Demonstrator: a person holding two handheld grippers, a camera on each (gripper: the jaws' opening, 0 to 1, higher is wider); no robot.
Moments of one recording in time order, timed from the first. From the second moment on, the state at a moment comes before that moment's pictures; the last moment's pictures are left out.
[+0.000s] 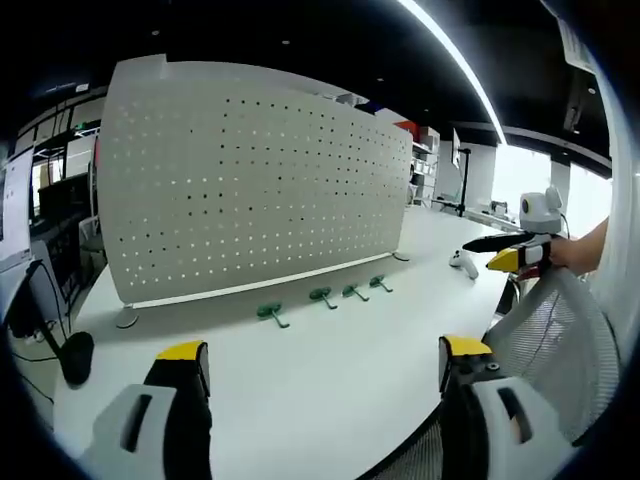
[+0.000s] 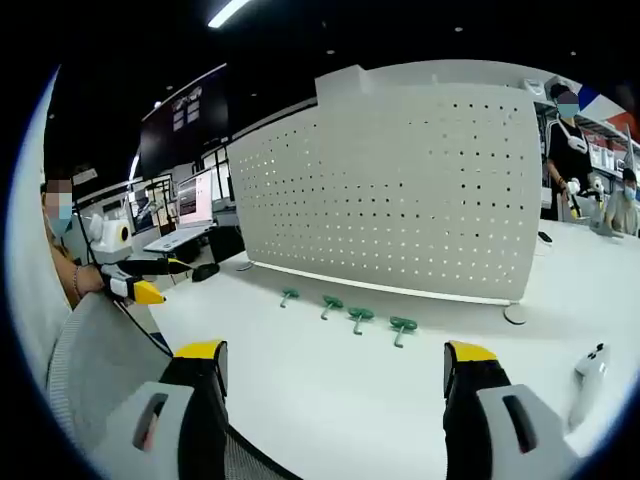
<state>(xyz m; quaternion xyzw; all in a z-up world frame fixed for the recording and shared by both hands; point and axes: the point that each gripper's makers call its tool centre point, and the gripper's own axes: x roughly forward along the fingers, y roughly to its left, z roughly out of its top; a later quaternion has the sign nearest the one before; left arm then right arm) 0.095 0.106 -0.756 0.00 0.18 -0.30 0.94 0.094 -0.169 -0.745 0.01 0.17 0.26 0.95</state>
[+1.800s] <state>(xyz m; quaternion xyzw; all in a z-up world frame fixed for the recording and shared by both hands) 0.123 0.102 -0.734 0.05 0.17 -0.34 0.92 0.102 -0.155 -0.727 -0.02 0.17 0.30 0.94</state>
